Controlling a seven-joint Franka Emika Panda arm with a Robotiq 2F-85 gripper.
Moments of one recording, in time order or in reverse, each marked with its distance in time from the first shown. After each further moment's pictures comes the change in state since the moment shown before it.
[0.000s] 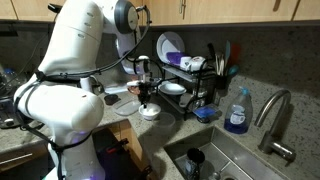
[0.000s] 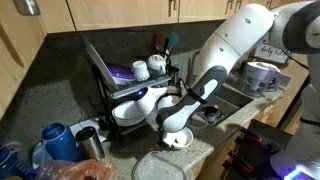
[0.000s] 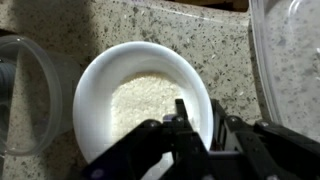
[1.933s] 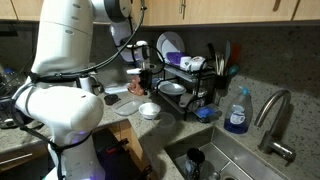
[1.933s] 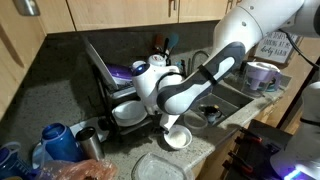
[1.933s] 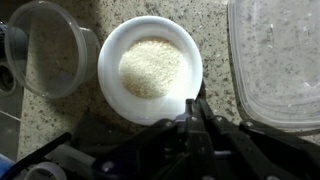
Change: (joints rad) arm -0.016 -0.160 0.029 -0.006 -0.015 0.001 -0.062
